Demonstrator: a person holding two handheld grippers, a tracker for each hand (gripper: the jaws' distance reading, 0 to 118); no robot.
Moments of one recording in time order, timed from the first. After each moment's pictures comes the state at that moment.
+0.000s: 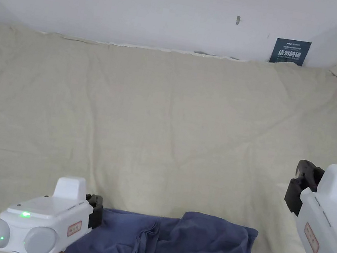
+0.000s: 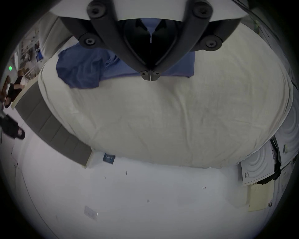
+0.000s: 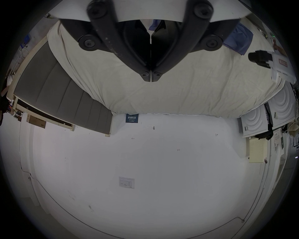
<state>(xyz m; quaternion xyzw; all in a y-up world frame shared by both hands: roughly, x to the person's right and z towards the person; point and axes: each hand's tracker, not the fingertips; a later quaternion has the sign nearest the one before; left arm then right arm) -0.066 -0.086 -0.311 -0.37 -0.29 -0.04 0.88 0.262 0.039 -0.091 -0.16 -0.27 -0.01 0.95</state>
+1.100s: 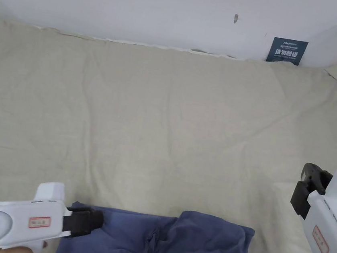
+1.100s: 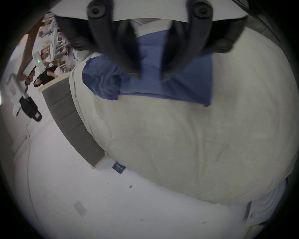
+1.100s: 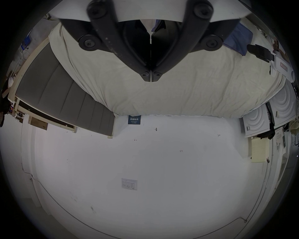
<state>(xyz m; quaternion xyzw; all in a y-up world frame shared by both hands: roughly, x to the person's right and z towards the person) -0.124 -0.101 -0.351 -0.48 -0.35 0.11 0.79 0.266 0.041 -0.085 -0.16 -0.28 -0.01 0.95</state>
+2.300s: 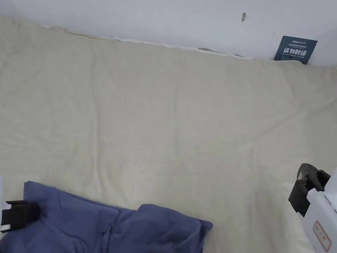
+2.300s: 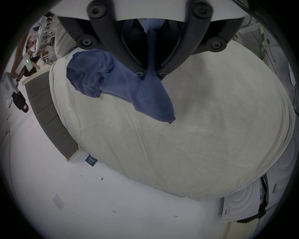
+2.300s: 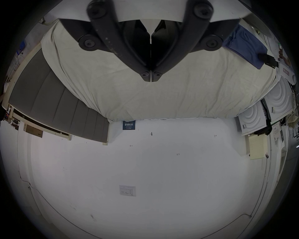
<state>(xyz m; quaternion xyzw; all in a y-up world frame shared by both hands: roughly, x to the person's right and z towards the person) -0.200 -0.069 -0.360 -0.47 -0.25 0.06 0.85 0.268 0.034 -0.096 -0.18 -0.26 -0.05 0.95</state>
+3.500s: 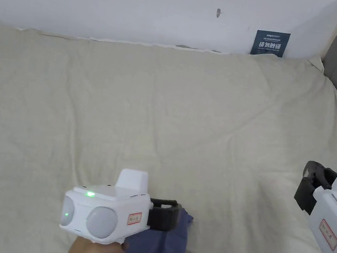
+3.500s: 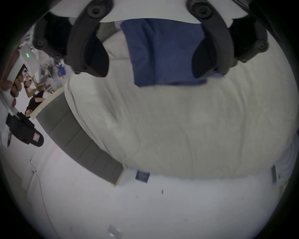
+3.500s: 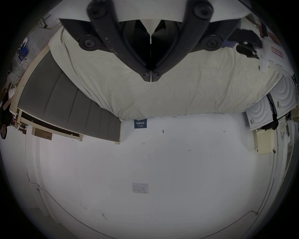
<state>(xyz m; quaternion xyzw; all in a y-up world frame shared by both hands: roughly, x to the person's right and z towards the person) 0.041 -0.045 -0.266 -0.38 -0.41 -0.02 0.83 0.289 0.043 -0.056 -0.16 -0.30 -0.05 0.94</state>
